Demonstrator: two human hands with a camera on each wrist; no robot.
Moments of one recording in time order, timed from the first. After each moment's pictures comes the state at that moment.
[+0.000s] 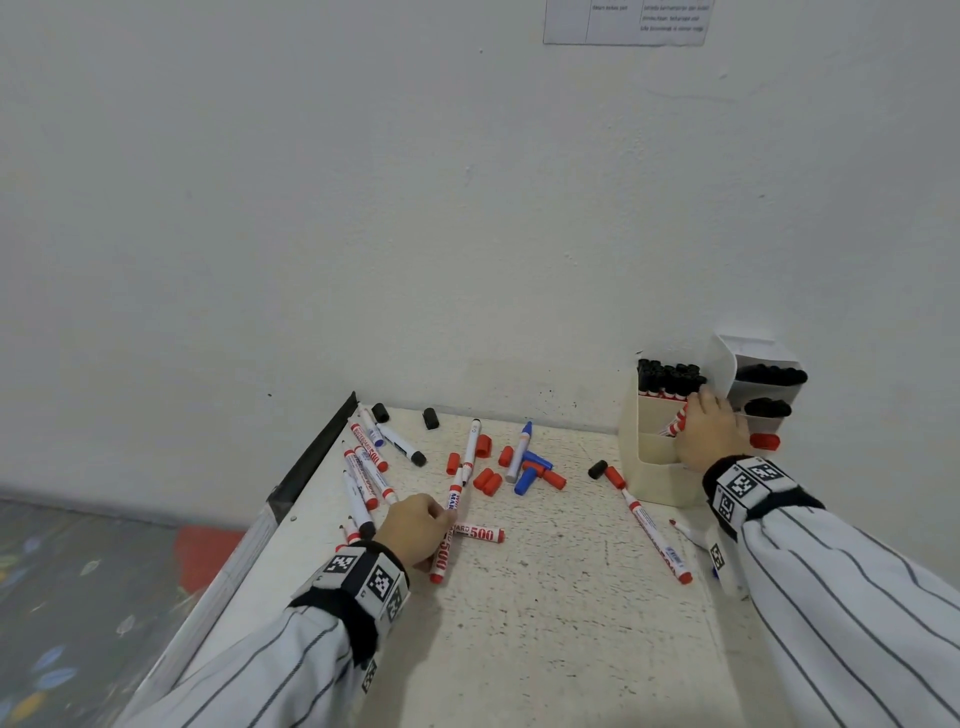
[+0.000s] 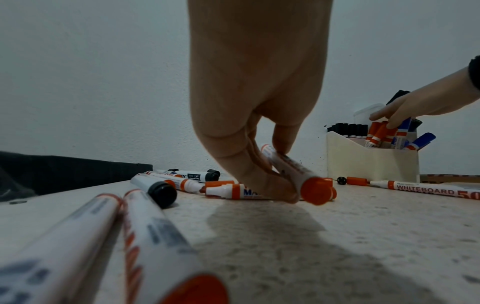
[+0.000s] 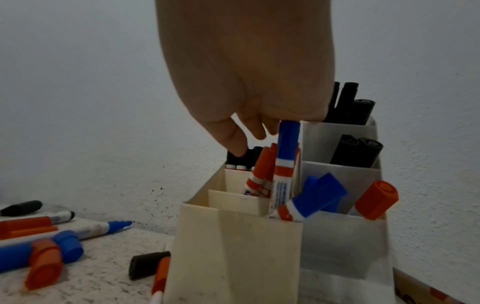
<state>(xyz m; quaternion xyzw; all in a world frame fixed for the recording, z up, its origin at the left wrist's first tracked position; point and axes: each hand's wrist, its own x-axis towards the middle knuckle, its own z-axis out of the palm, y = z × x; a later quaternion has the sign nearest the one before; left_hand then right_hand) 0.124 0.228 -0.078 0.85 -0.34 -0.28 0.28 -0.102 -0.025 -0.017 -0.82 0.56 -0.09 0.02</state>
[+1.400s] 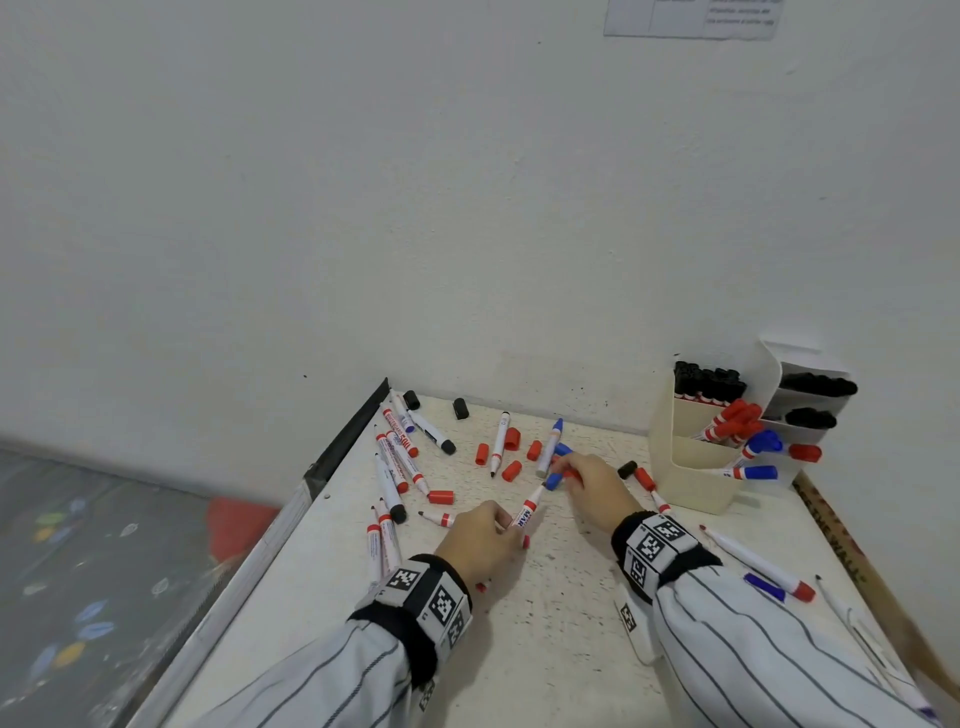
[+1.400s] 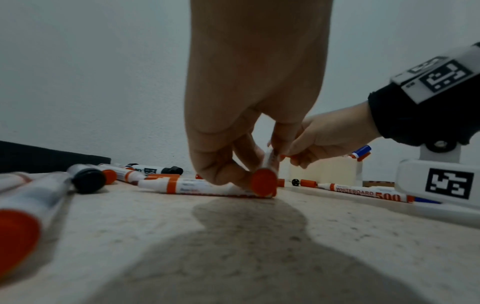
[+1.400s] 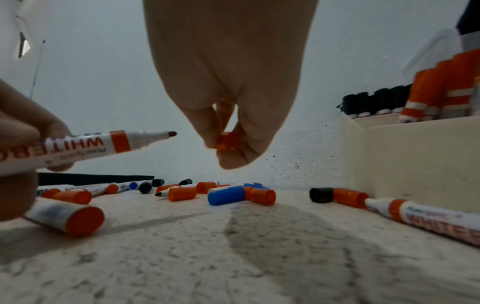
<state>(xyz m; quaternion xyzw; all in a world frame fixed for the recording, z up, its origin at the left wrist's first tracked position) 0.080 0.232 -0.083 0.81 -0.37 -0.31 0.34 -0.014 0.078 -0.073 -0.88 0.35 -0.13 0.28</state>
